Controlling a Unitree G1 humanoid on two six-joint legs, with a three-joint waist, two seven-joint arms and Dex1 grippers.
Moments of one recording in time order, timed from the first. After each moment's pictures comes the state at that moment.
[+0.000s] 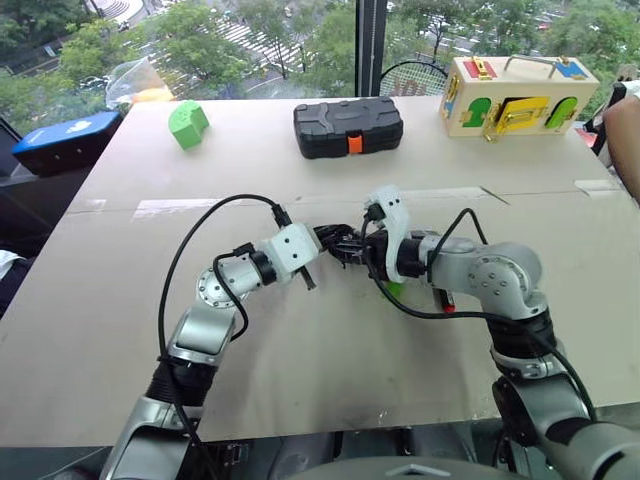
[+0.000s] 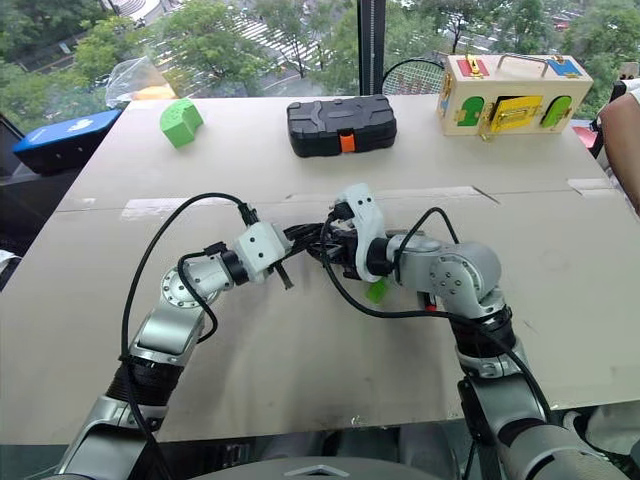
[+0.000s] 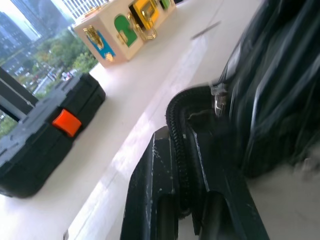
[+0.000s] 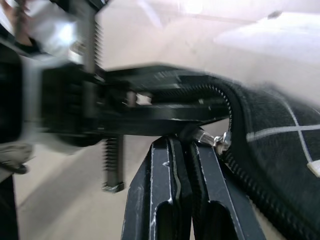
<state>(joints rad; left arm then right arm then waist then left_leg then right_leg) -0.31 0.46 -0.13 -0.03 0.00 -0.15 -0.73 -0.64 -0.14 0.16 -0.21 0.77 1.24 0.23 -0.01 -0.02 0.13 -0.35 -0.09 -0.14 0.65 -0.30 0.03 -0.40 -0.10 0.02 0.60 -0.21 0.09</state>
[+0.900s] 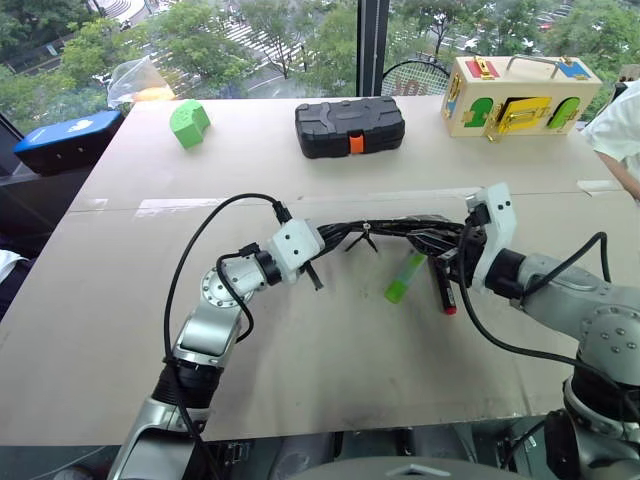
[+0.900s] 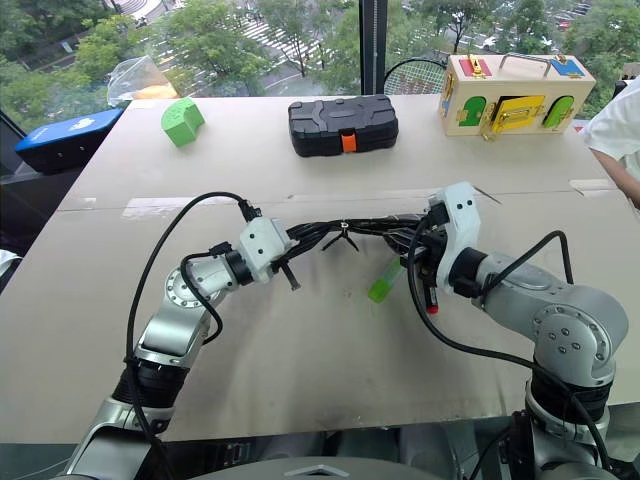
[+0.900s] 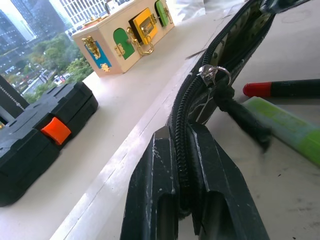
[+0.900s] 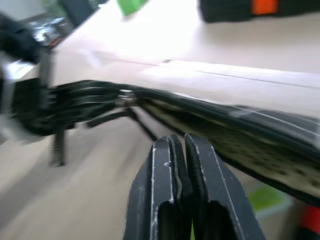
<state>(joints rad) -0.31 0.46 -0.12 -0.07 -0.07 -0.09 -0.74 -0.40 -0.34 -0.24 -0.62 0.96 1.37 0.07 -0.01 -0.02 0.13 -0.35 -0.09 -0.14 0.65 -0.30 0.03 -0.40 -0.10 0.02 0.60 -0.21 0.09</state>
